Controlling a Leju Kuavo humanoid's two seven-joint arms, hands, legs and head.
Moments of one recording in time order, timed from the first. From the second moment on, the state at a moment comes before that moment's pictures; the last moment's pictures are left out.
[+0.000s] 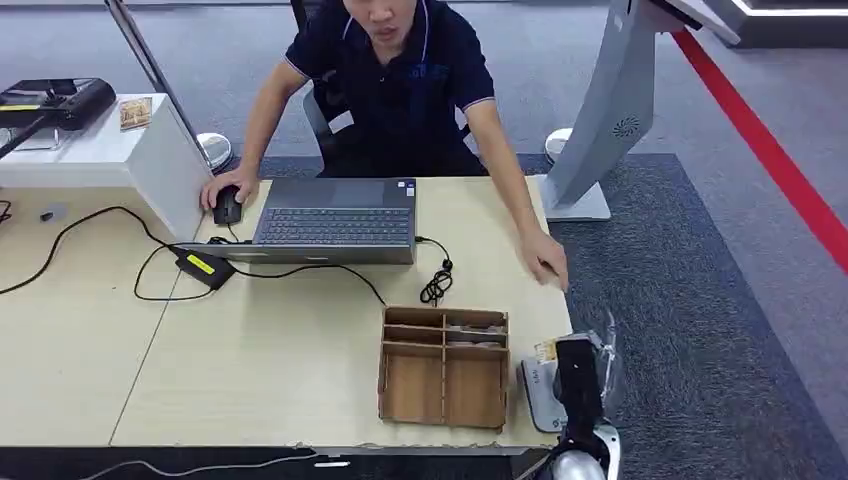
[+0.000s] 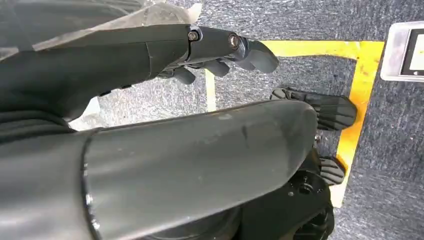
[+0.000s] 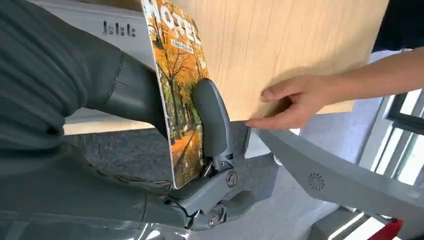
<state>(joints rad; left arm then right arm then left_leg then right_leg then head) -0.12 0.21 -0.94 -0.32 1.14 -0.03 0.28 -0.03 0.03 0.25 -1.21 0.36 -0.70 -0.18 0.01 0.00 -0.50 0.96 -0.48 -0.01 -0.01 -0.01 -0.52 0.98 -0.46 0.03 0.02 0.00</state>
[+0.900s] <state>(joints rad) -0.12 0.21 -0.94 -0.32 1.15 -0.02 0.28 0.02 0.01 0.23 -1.11 0.51 -0.70 -0.12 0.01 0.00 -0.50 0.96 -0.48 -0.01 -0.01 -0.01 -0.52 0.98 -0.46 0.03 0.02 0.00</state>
